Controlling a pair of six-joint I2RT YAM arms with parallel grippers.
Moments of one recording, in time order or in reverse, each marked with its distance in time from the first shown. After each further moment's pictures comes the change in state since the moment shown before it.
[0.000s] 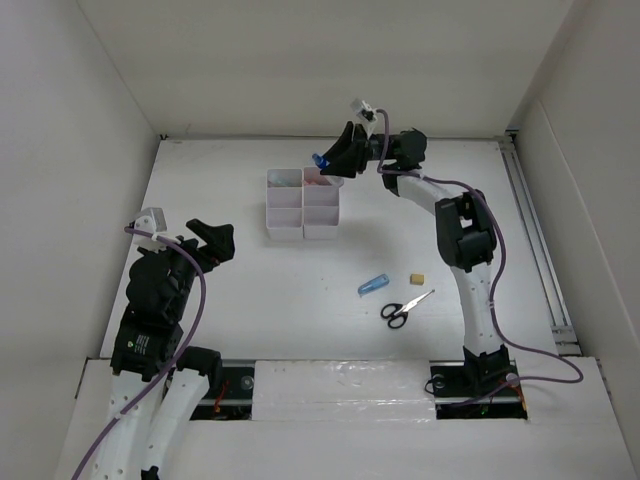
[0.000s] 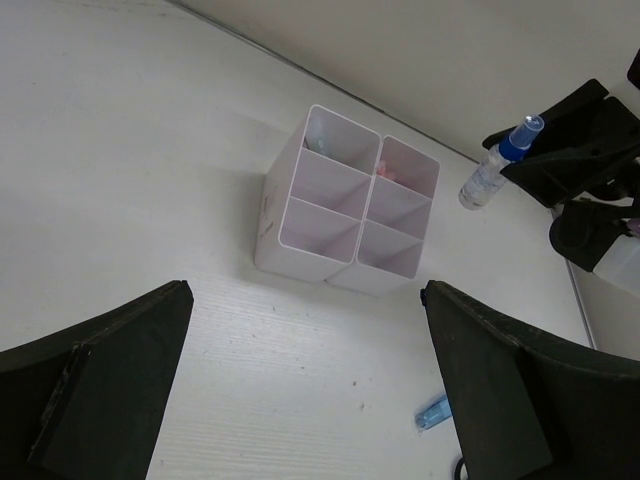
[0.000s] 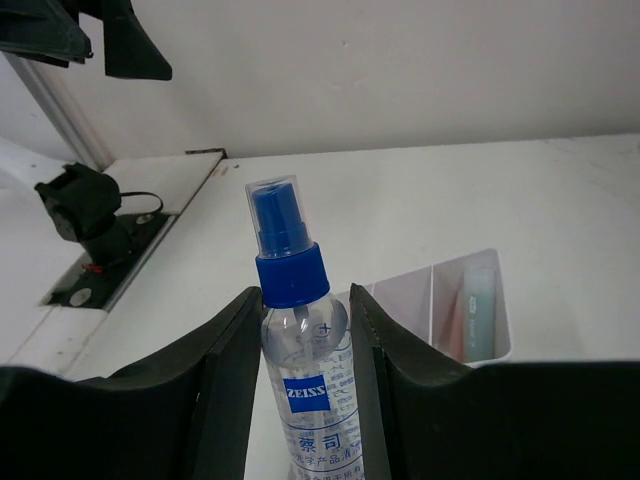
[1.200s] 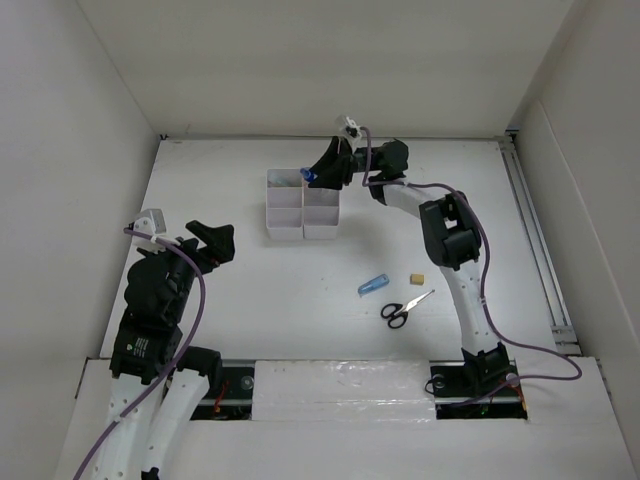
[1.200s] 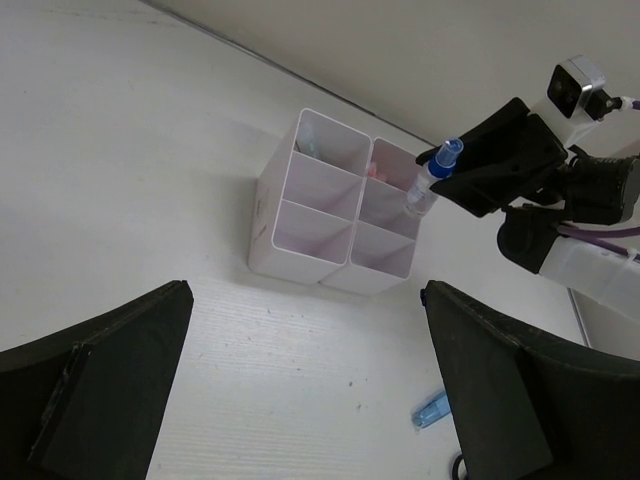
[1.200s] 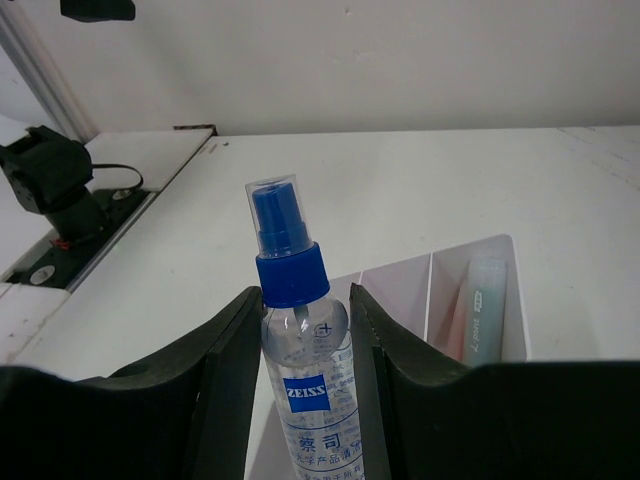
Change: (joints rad) left arm 0.000 -0.016 -0.002 0.008 0.014 0.008; right arm 0.052 0.112 0.045 0.005 0.005 -0.138
